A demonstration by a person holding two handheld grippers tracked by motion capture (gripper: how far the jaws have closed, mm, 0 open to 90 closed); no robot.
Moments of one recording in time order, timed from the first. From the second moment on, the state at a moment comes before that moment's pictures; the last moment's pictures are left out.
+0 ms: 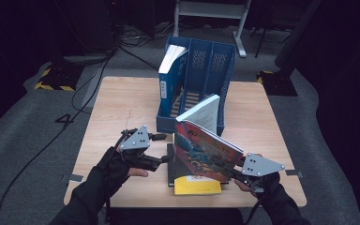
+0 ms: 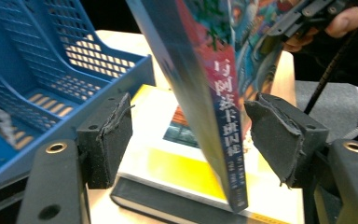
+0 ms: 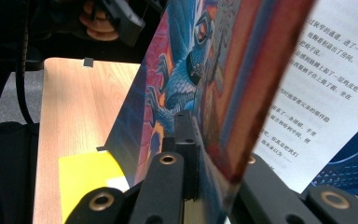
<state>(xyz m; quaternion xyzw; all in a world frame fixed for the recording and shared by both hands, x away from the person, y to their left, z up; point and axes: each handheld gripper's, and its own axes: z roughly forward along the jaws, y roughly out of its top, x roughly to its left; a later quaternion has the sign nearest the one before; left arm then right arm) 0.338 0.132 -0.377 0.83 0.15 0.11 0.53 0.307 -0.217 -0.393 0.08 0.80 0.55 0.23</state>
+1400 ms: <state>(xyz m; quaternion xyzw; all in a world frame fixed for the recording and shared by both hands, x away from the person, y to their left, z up) 0.337 0.078 -0.371 0.80 0.09 0.08 0.59 0.285 -0.226 -0.388 0.05 0.80 0.55 0.24</state>
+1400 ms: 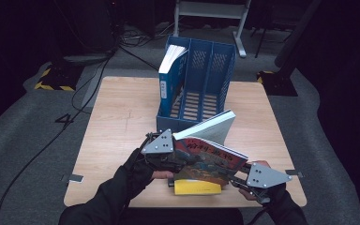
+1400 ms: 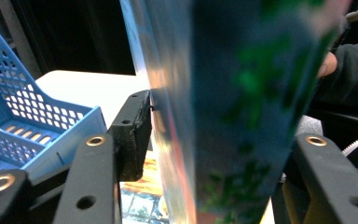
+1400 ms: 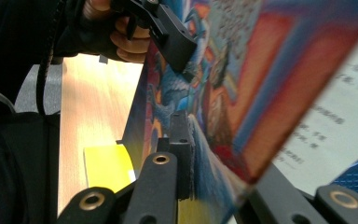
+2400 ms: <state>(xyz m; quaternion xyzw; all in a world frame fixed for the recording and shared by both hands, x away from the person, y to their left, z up) 0.334 0.074 -0.334 0.78 0.06 0.11 0.61 0.305 -0.256 -0.384 0.14 0.77 0.56 0.28</state>
